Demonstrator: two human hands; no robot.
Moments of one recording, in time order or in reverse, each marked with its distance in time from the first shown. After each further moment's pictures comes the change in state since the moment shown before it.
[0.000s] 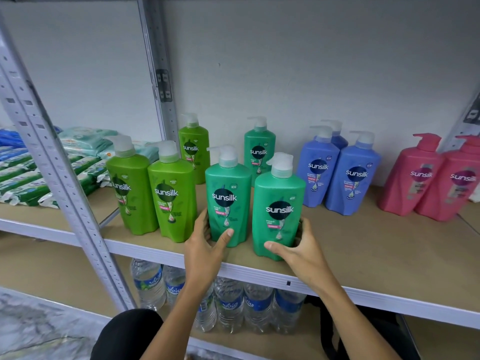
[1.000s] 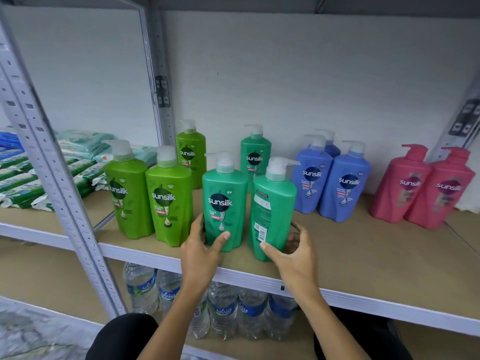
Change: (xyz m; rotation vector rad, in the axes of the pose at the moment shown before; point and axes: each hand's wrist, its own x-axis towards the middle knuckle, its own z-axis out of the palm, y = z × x) left_hand 0.005 0.000 0.003 0.040 0.023 -0.008; right_hand -0.010 -0.005 0.015 -0.069 0.296 0.027
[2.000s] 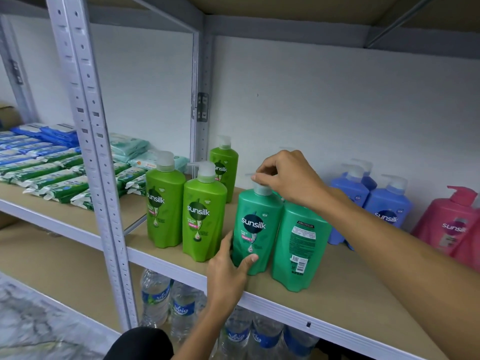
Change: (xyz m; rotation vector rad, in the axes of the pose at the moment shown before) left_hand 0.003 0.002 -0.002 0.035 0.024 -0.056; right_hand 0.095 -0.201 0.052 -0.626 -0.444 -0.687
